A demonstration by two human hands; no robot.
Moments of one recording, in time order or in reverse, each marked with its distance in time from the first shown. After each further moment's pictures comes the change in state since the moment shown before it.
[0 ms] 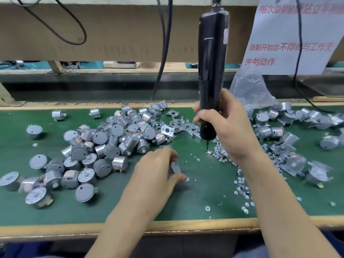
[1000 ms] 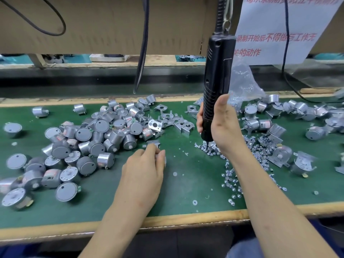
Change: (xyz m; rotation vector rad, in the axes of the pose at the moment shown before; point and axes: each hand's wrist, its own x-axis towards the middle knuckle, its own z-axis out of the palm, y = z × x) left_hand 0.003 -0.002 0.029 0.043 0.124 -0.131; right_hand 0.000 0.043 -0.022 0.065 0.064 0.067
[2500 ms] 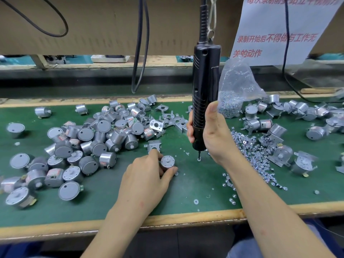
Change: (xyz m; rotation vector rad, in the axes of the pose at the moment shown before) left_hand -0.002 -0.012 0.009 0.070 -0.098 0.023; right_hand -0.012 0.002 0.019 0.101 -0.105 0.099
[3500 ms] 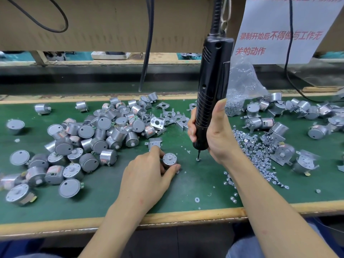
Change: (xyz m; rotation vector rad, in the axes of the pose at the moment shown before) left_hand 0.002 -0.005 0.005 0.012 0.014 0.038; right_hand -0.004 -0.003 0.002 0.102 -0.065 0.000
